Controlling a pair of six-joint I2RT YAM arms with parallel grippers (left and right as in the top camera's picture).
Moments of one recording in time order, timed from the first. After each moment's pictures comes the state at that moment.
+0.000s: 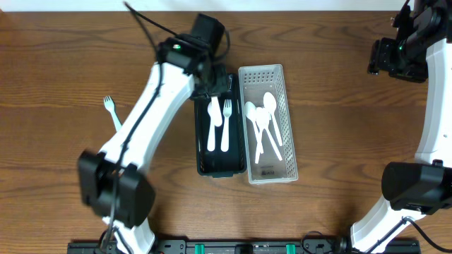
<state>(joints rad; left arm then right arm) -0.42 1.92 1.76 -1.15 0.06 -0.54 -0.14 1.92 2.21 -1.60 -0.01 0.10</state>
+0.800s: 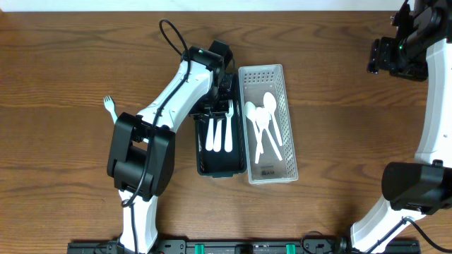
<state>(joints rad) -0.42 2.11 1.72 -1.25 0.06 -0.48 -0.14 1.92 2.21 -1.59 -0.01 0.09</state>
